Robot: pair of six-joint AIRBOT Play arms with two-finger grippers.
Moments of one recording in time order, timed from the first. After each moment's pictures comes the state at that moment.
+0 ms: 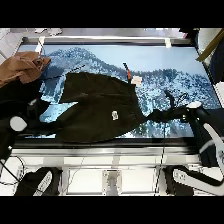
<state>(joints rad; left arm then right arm) 0.08 -0.73 0.63 1.33 -1.21 -1.63 -0.21 -1.23 0.72 -0.66 1.25 0.99</state>
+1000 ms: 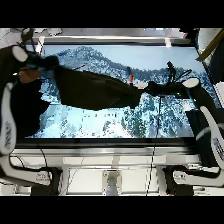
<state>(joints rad) 0.01 -1.59 1.72 1.39 -0.95 -1.56 -0.03 -1.41 1.13 -0.69 0.93 1.24</state>
